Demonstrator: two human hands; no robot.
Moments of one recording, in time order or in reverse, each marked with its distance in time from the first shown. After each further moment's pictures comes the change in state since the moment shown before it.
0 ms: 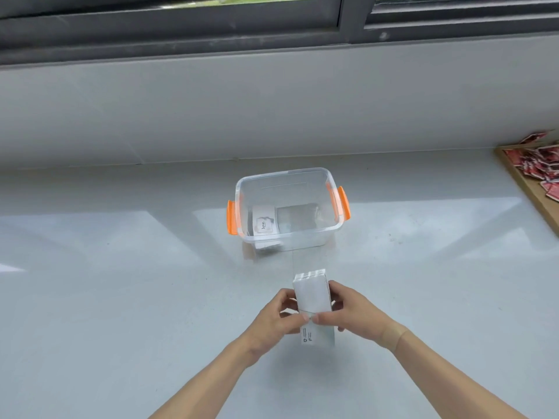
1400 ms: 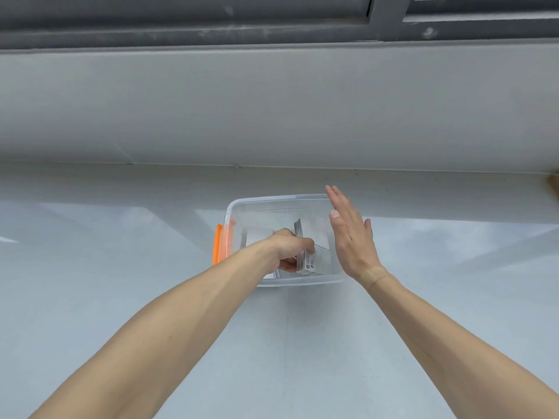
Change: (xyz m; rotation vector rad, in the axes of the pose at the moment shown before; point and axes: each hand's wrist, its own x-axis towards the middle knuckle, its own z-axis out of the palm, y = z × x) left_hand 0.176 0.147 -0.039 0.154 0.205 -0.417; right_hand 0.146 -0.077 -0.095 -0.233 0.457 -0.287
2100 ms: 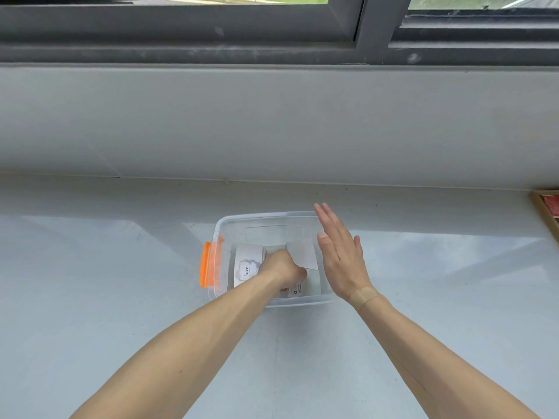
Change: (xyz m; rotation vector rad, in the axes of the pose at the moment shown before) left_hand 0.016 -0.008 0.020 0.399 0.177 0.056; right_hand 0.000 0.004 0.002 -0.025 -0.010 -0.007
